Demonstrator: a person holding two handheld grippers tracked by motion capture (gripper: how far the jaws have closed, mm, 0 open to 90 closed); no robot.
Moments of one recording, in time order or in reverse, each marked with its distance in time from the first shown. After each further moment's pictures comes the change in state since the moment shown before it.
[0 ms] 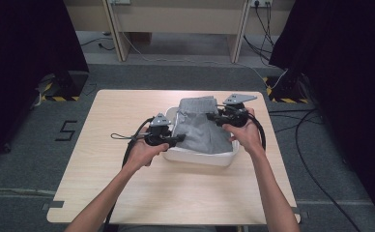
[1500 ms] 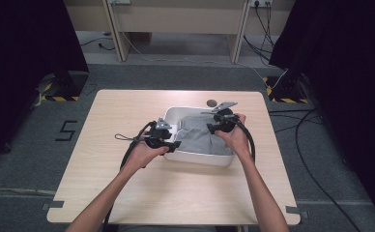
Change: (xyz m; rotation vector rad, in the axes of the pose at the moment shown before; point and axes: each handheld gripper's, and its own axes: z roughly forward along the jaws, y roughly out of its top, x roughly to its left) left arm 0.012 -0.018 0.014 0.150 0.123 0.023; right arm 0.000 -0.026 0.045 0.275 -0.241 -0.015
